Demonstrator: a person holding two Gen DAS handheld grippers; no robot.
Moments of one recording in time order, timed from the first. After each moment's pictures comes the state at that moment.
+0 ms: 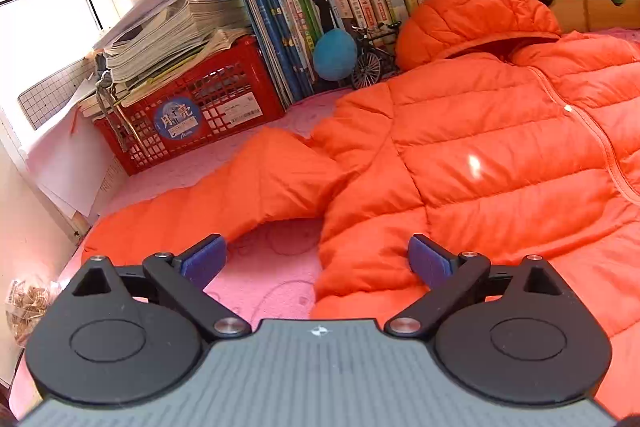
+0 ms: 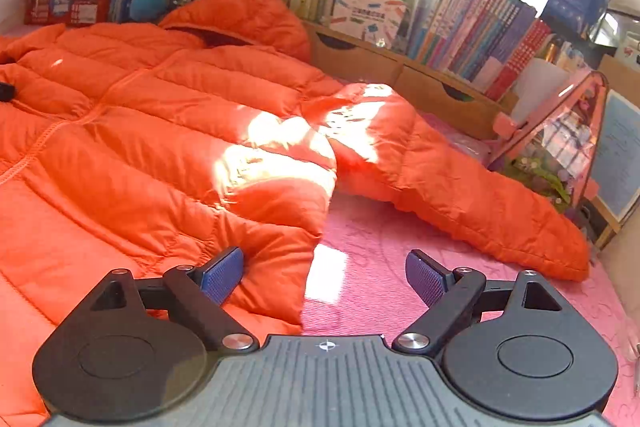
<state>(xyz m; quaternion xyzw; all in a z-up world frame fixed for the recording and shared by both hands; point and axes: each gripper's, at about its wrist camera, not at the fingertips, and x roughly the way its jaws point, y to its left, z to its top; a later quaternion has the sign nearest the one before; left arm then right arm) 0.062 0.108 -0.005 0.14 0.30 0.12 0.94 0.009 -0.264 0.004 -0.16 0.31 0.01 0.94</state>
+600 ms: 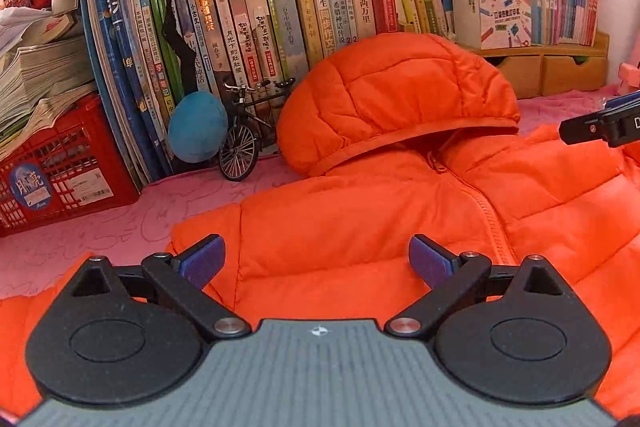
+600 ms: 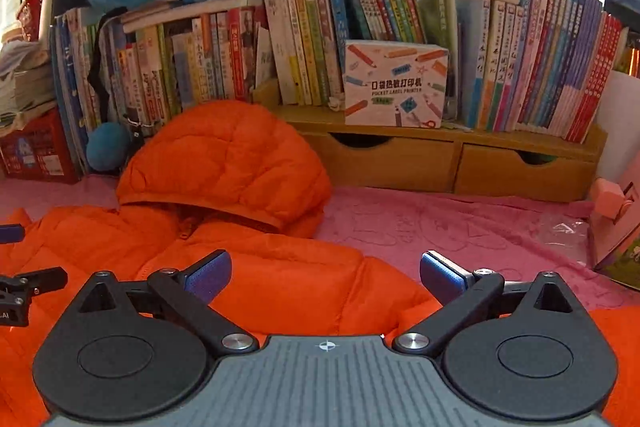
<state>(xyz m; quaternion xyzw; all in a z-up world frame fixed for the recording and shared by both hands) 0.215 0.052 -0.006 0.09 0.29 0.00 0.95 0.242 -0.207 0.041 -0.02 0.32 0.09 0.94</state>
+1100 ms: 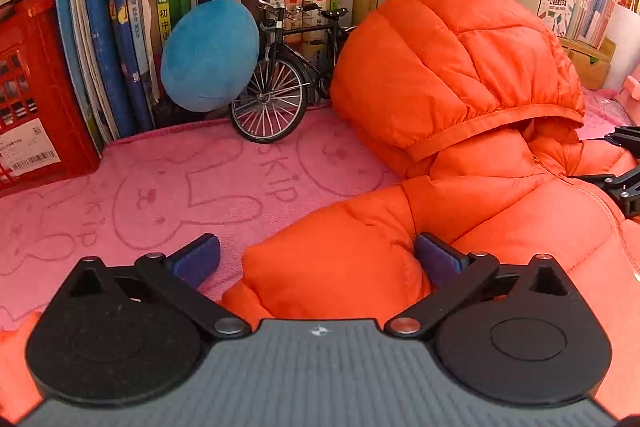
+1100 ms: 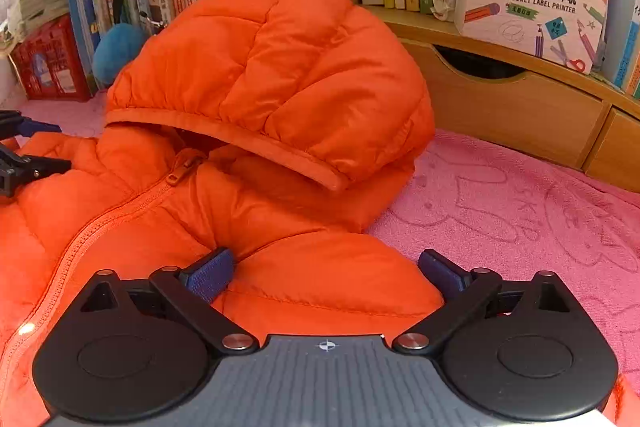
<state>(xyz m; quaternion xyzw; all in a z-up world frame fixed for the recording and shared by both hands) 0.296 0.149 -0.043 0.03 0.39 -0.11 0.92 0.302 -0.162 -0.024 -0.08 0.38 0.21 0.90</state>
